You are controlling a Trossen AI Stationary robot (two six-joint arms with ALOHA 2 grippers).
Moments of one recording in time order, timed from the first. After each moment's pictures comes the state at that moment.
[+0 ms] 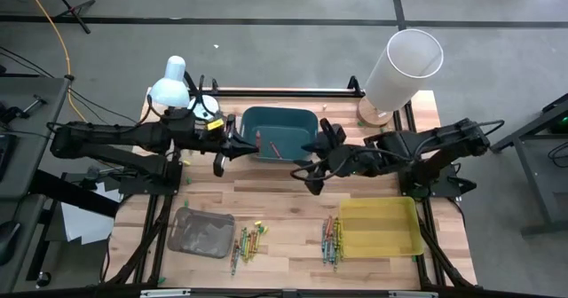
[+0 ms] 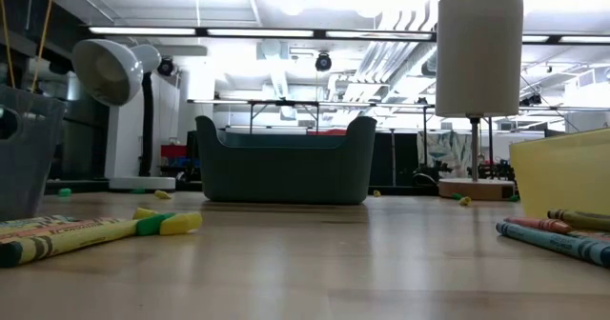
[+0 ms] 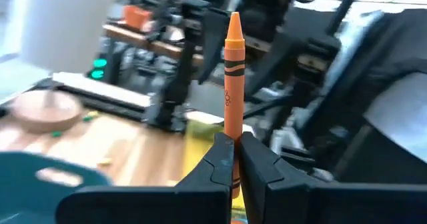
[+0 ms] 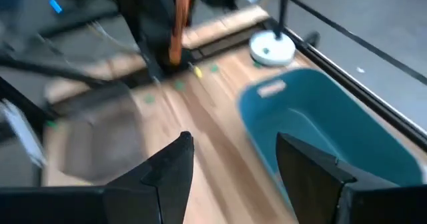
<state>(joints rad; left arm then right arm) 0.03 0.96 0.84 0.05 0.09 -0.35 0.29 1.53 1.65 -0.79 0.55 0.51</state>
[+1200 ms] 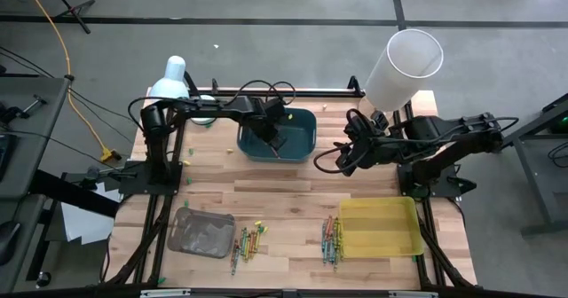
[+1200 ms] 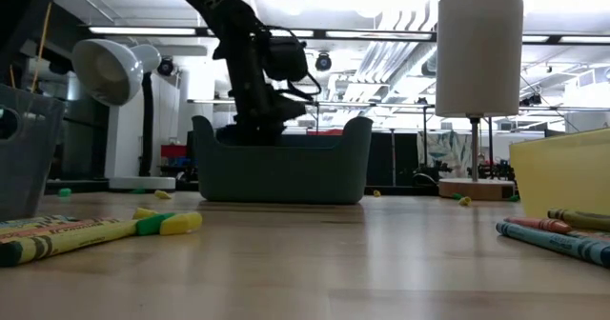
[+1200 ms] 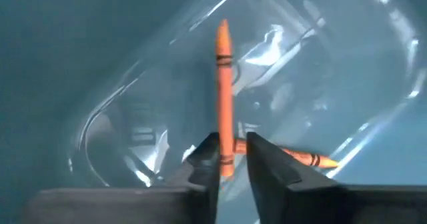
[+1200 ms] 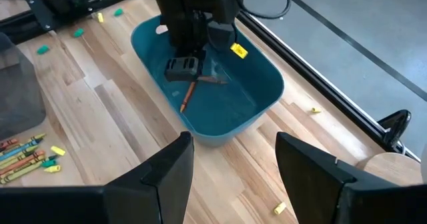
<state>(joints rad) 0.39 1.90 1.34 -0.70 0.00 -0.41 0.28 1.38 1.65 -1.27 0.65 0.73</state>
